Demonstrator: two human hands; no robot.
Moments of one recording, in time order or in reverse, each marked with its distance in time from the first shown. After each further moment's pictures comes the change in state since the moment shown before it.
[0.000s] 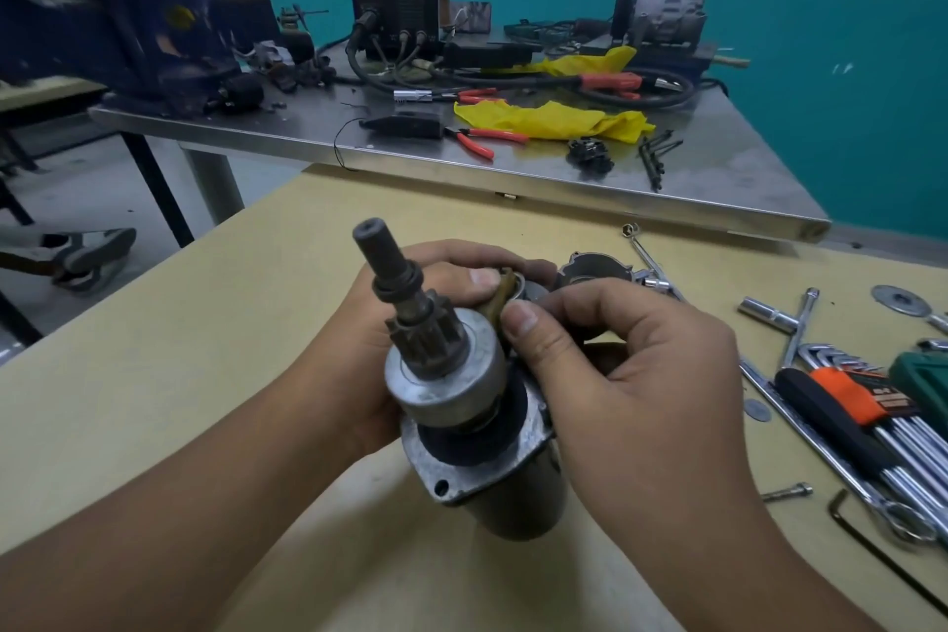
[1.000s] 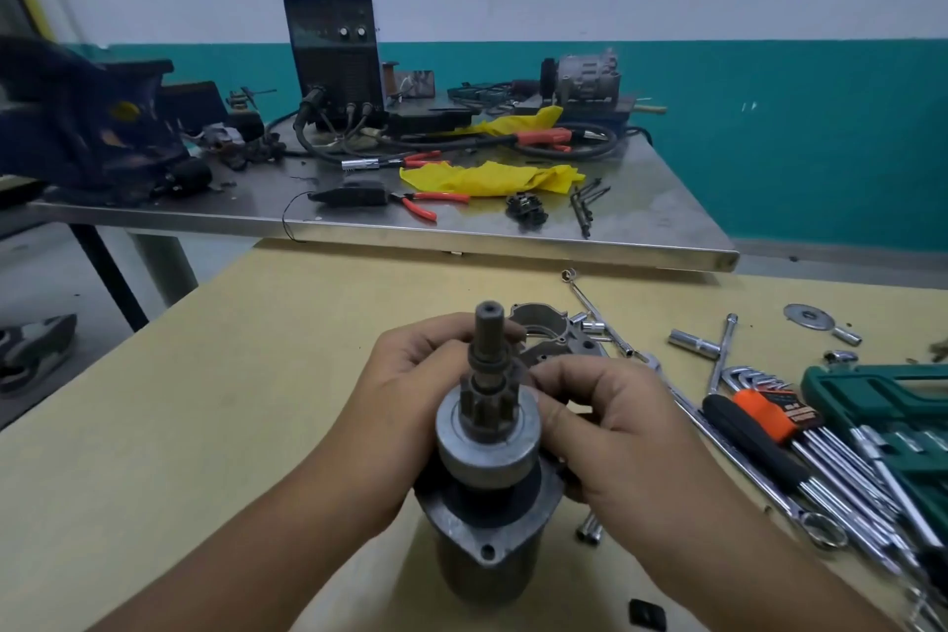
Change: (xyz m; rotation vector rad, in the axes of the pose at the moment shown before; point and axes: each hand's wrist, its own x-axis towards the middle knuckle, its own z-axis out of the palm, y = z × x) left_hand 0.004 -0.012 0.038 0.354 -0.012 0.133; right_hand 0.014 0.016 -0.049 0.233 -0.361 0.329
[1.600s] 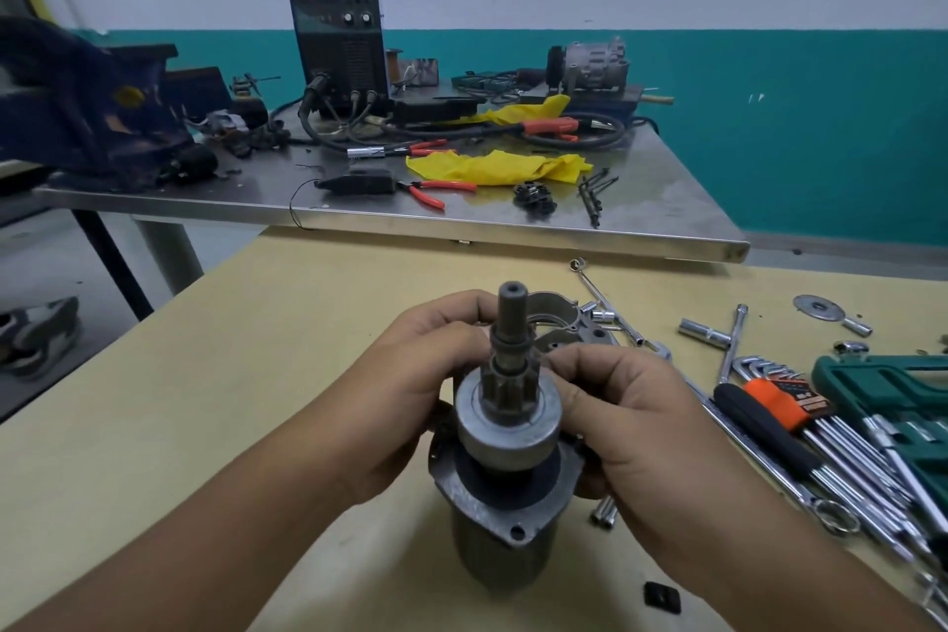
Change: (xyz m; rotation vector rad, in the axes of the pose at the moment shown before) left_hand 0.006 0.008 -0.016 -0.028 -0.210 -0.154; right_hand 0.000 -0.001 0.008 0.235 0.030 0.116
